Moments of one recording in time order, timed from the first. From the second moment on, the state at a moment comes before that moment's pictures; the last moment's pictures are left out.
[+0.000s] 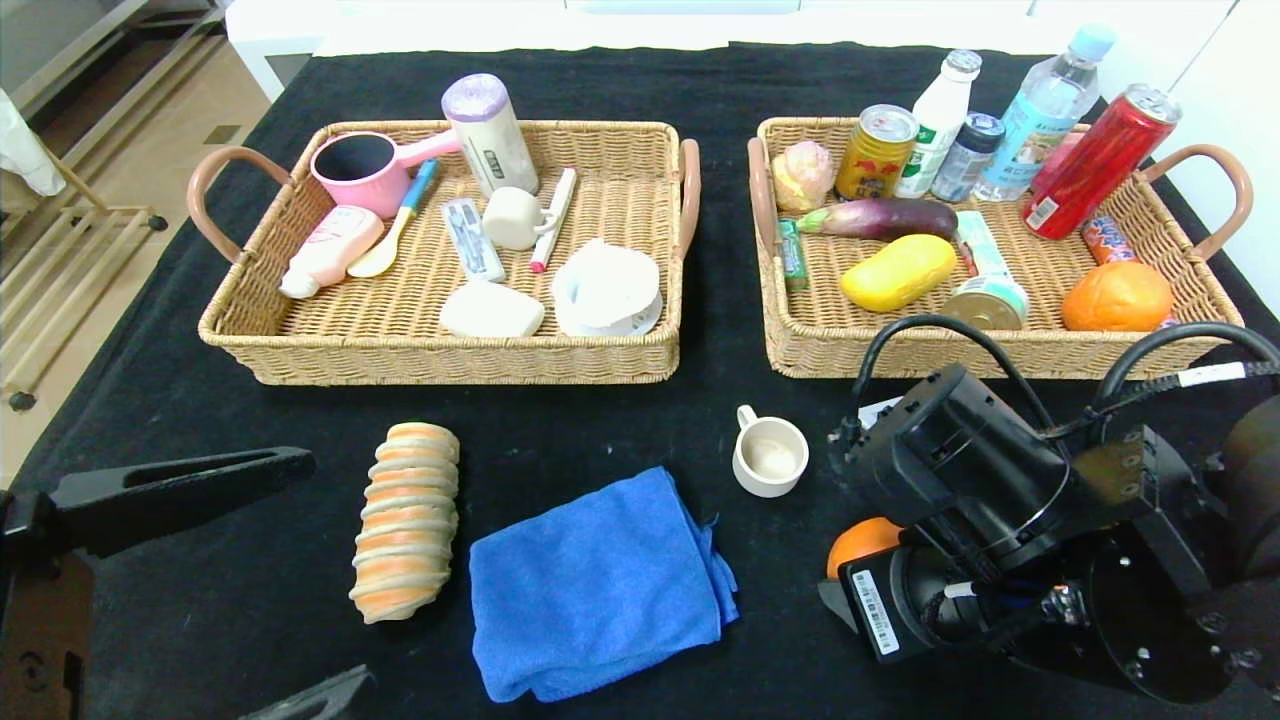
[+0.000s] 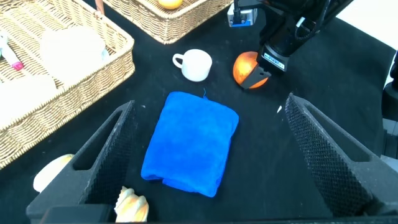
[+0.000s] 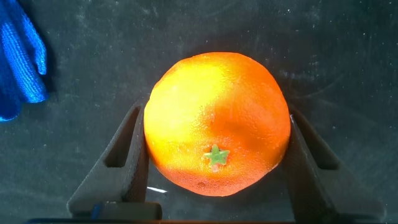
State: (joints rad) left arm -0.51 0.88 -0.52 -0.35 -0.39 0.19; right arm 0.86 1.71 -1.21 0.50 -0.43 0.46
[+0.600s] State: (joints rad) left arm -0.51 0.88 -0.52 -0.35 -0.39 0.19; right arm 0.86 1.69 -1.22 0.51 -0.43 0.46
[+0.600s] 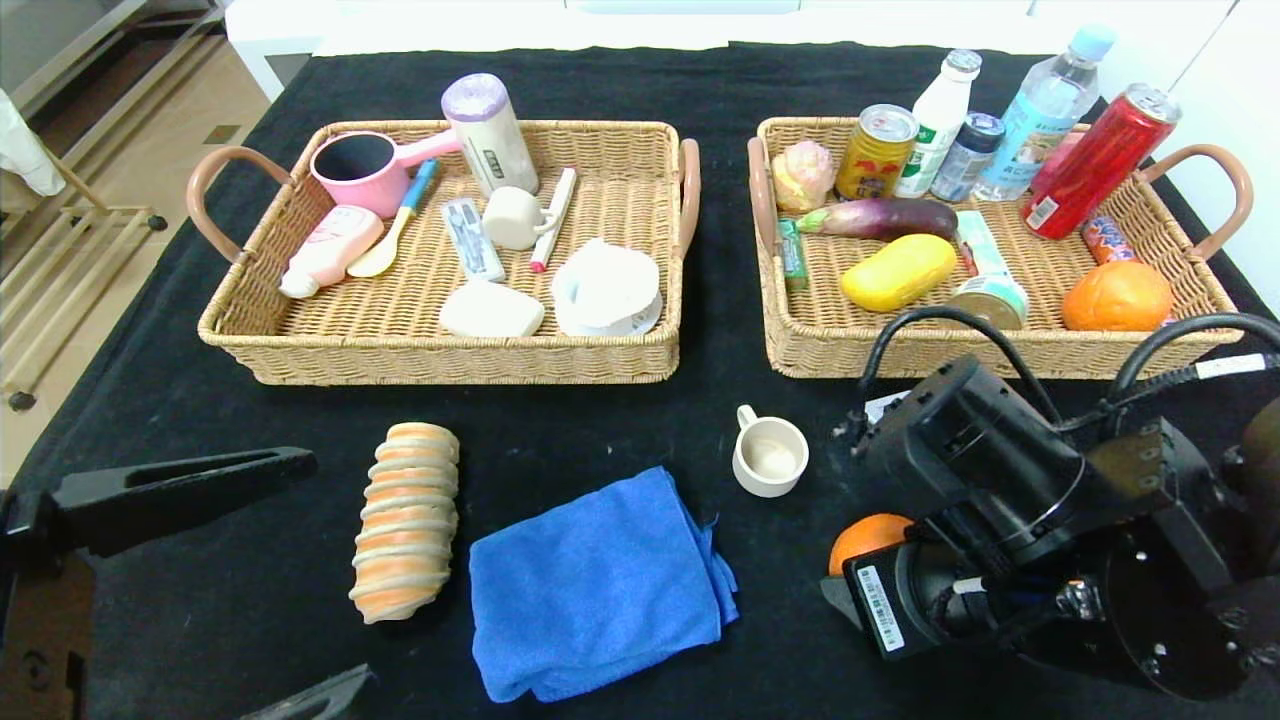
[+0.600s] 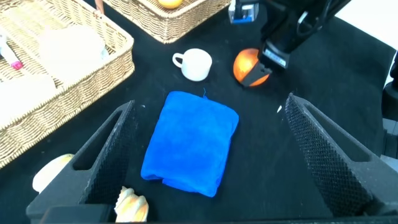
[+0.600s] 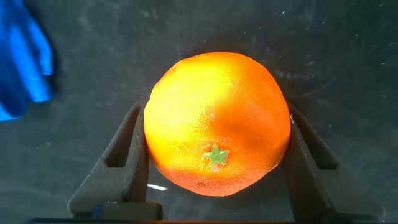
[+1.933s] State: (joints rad) left arm -0.51 0.88 -0.52 -0.35 -0.39 0.19; right arm 0.68 1.71 -1.55 0.18 -0.54 0.25
